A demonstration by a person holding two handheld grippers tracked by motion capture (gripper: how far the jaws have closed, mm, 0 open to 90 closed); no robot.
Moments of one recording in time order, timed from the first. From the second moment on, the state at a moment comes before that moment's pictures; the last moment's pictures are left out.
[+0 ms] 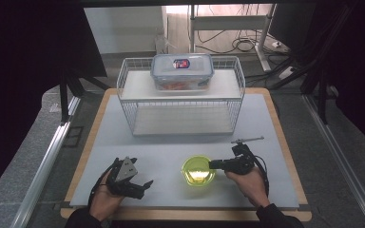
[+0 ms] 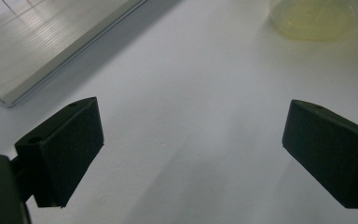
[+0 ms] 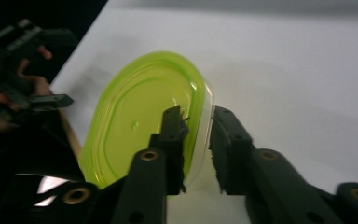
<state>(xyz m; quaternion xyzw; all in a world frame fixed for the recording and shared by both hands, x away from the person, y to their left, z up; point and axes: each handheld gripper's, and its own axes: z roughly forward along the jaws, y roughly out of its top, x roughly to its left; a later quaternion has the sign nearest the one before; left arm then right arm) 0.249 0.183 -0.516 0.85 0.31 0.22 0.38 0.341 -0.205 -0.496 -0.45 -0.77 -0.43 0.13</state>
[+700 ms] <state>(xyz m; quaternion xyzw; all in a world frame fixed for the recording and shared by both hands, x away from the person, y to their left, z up) 0.249 0.186 -0.514 0.84 0.31 0.21 0.39 0.345 -0.217 -0.475 -0.45 -0.73 -0.49 0.17</state>
